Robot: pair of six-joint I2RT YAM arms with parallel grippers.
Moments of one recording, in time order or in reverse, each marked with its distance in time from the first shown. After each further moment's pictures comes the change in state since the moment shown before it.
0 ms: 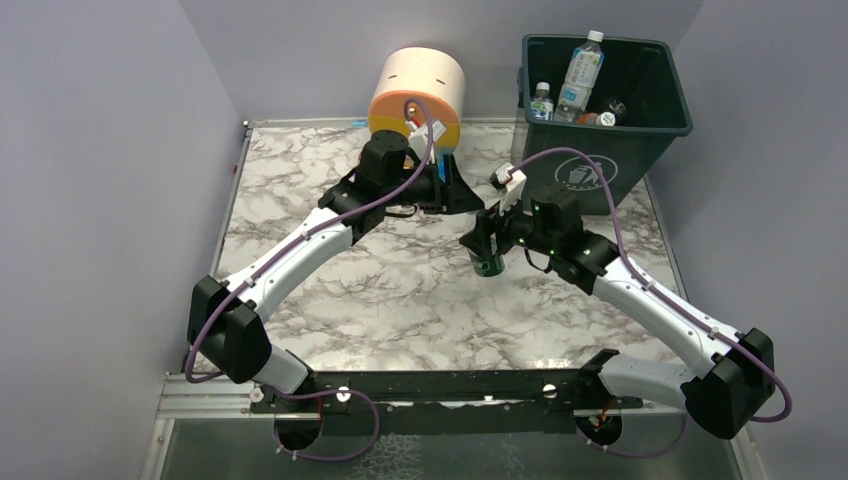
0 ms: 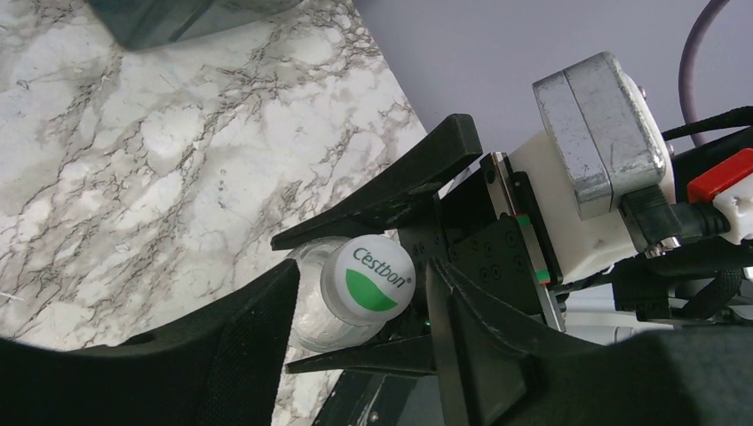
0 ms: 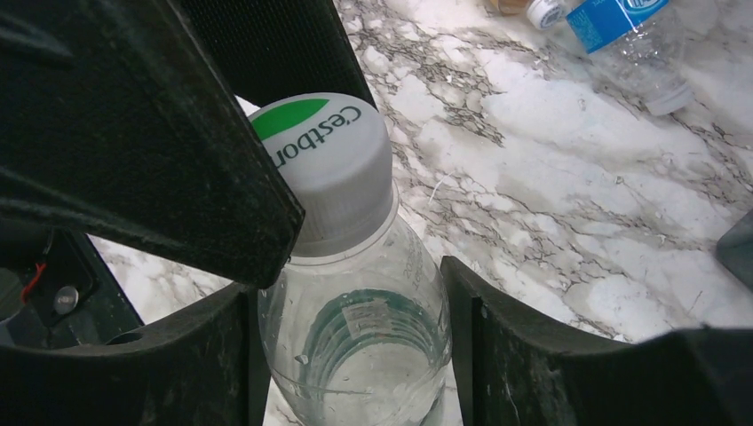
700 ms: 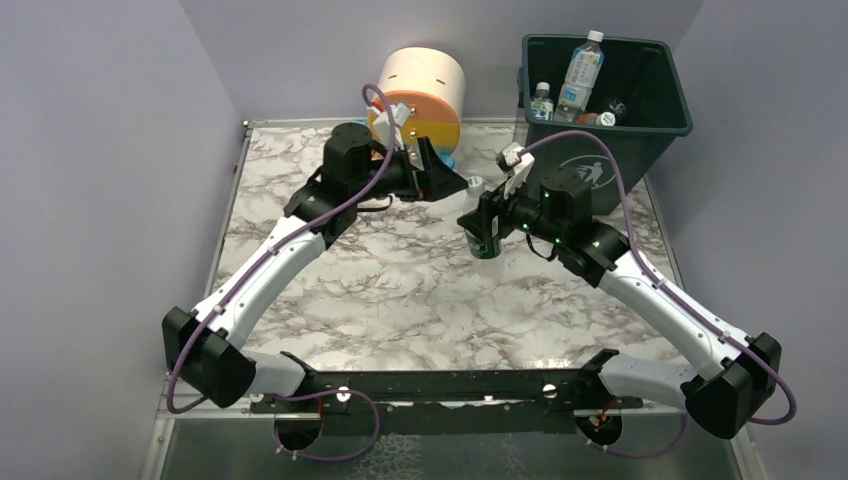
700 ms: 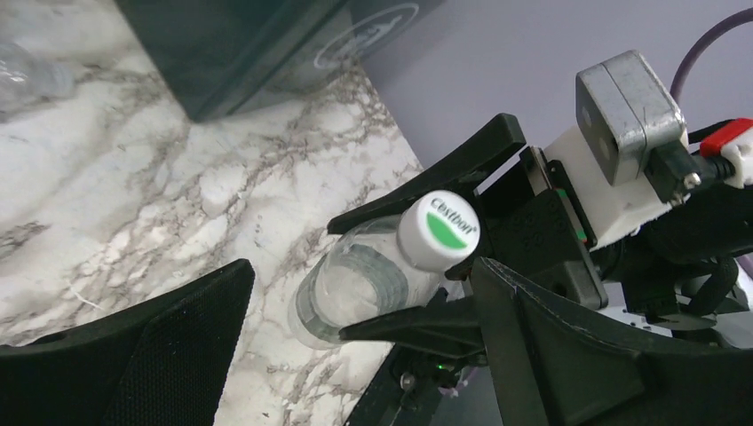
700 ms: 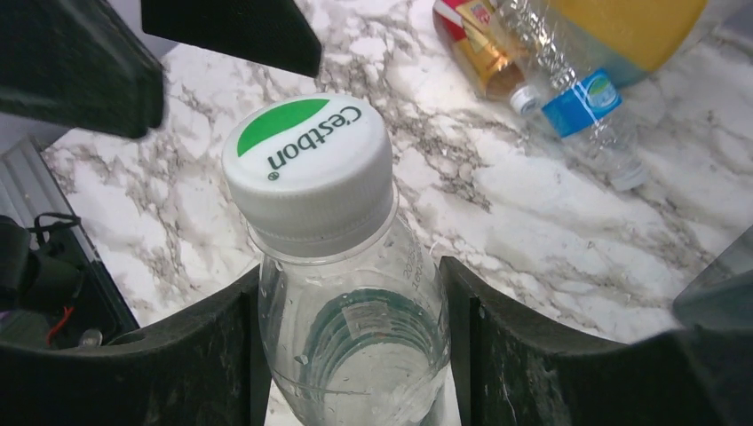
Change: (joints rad) left arm 0.072 -0.108 -0.001 -0.024 -0.053 0.011; right arm 0.000 0.001 0.102 -0.009 0.002 0.003
